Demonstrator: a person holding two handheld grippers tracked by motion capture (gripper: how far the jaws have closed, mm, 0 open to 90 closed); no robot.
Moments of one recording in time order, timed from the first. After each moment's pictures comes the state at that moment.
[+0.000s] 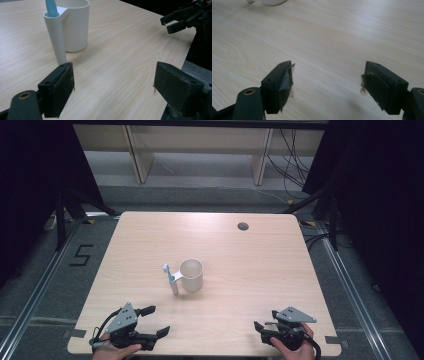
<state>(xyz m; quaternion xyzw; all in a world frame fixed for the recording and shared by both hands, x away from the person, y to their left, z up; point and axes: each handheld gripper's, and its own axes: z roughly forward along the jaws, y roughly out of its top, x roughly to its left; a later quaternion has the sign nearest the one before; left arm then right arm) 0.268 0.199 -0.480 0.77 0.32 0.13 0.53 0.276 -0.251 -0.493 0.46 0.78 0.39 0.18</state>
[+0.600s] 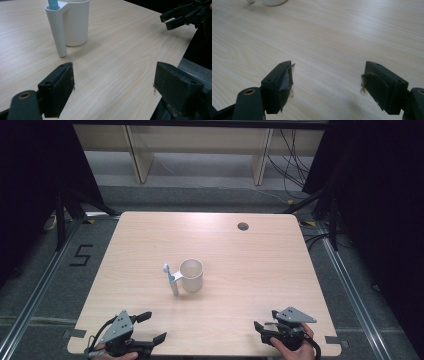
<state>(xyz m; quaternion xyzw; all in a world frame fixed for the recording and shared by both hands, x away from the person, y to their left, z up) 0.250 0.204 -0.485 0.76 0.33 0.14 0.54 0.275 -0.250 -0.493 0.46 0.78 0.39 0.18</state>
